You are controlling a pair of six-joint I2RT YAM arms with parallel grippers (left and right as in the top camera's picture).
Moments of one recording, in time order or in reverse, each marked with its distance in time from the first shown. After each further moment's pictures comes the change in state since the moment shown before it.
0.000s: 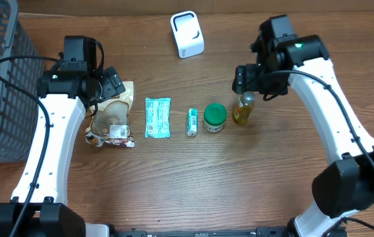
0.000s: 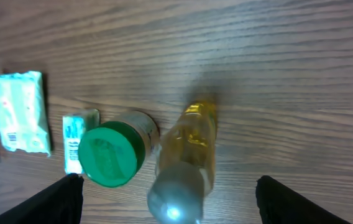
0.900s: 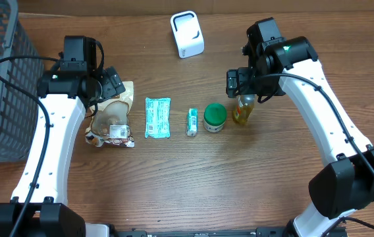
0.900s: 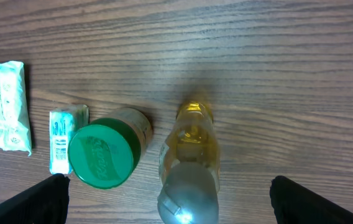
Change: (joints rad) left arm 0.000 0.000 0.000 0.000 0.000 0.000; right arm 0.052 0.005 -0.001 -0.005 0.073 0.002
